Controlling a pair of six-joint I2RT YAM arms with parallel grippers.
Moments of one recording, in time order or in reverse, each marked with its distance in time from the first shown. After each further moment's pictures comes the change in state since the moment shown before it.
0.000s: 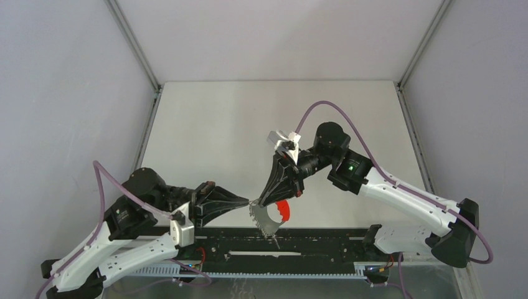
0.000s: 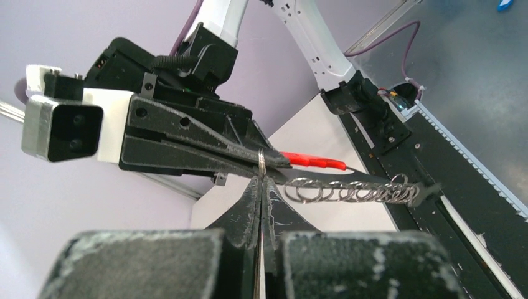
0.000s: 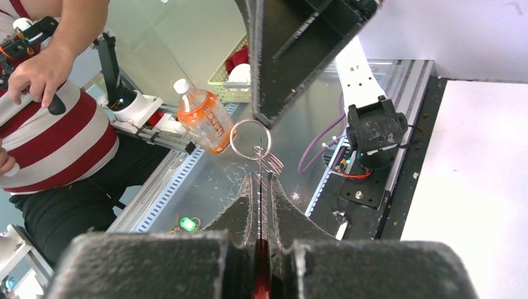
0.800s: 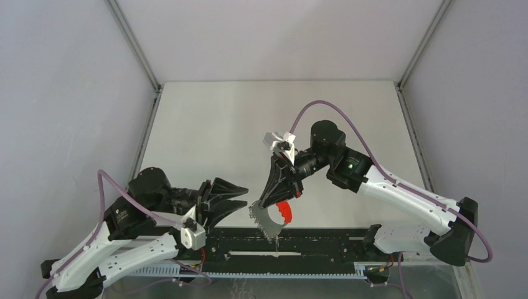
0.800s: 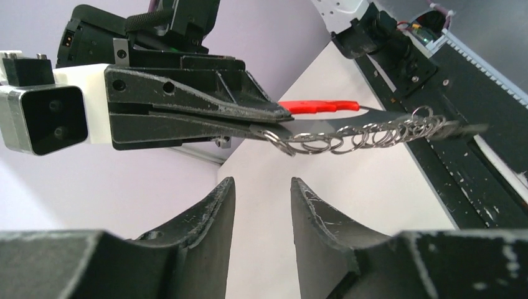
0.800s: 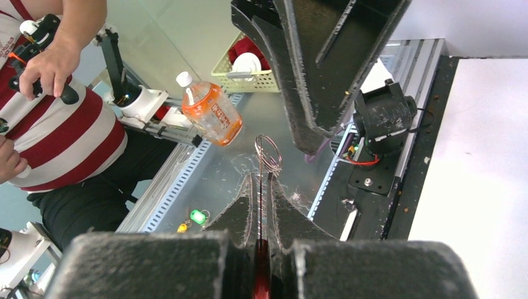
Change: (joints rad) left arm 0.000 0.001 0.013 -0.149 -0.084 0.229; right arm 0.012 0.016 0.045 -0.134 0.008 -0.046
